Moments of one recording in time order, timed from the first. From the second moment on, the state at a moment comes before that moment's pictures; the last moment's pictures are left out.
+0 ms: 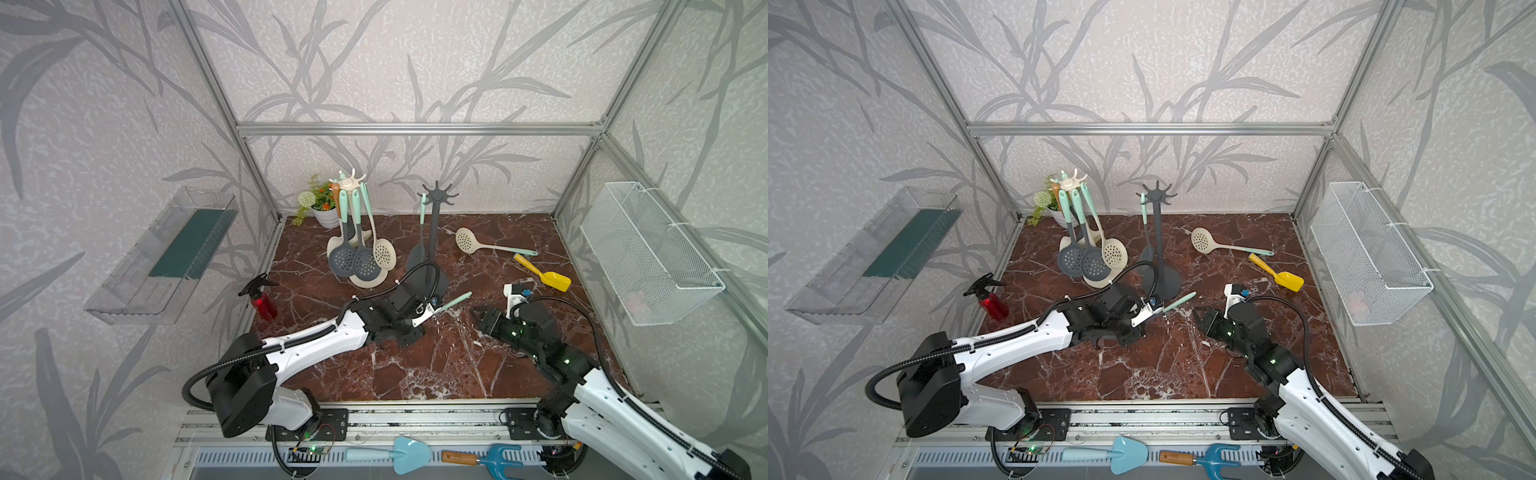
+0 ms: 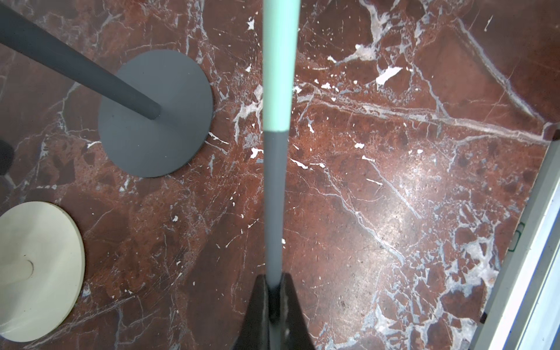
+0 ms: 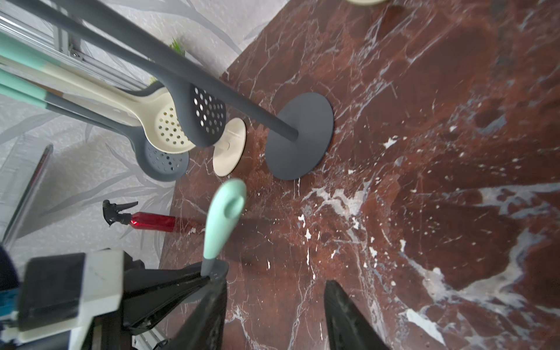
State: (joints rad) left arm -0.89 1.40 0.92 -0.46 0.02 0.20; right arm 0.61 0.73 0.41 -0.17 -0.06 0.92
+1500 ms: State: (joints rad) left arm -0.90 1.32 0.86 -0.26 0.03 -0.03; right arm 0.73 1.03 0.68 0.08 0.21 0.91
